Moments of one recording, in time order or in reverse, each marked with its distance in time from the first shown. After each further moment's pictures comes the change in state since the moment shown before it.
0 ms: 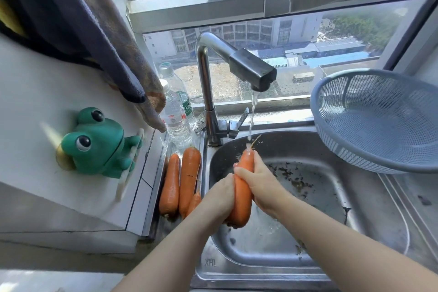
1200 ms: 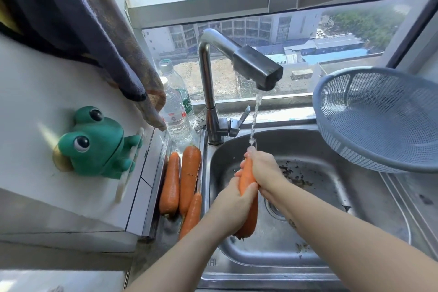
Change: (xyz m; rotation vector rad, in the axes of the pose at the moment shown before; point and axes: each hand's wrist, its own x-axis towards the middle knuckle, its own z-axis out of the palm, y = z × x) left_hand 0.010 -0.017 0.009 0.249 0.026 0.221; right_hand 0.018 -0.021 0.004 0.047 0.231 0.129
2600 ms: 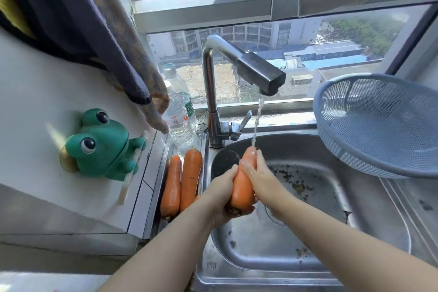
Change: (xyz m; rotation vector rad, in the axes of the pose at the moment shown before) left_hand 0.013 0.012 -0.023 -0.820 -0.160 -0.394; right_hand -0.015 0.013 -0.008 -0.279 -0.200 -0.157
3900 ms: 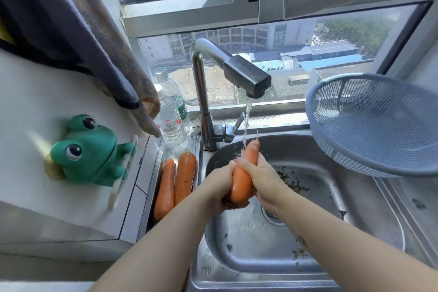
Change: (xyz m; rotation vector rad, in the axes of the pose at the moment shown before) left_hand 0.016 0.011 0.010 0.175 0.039 0.058; right_hand 0.004 -0.007 -0.010 0.301 0.018 0.033
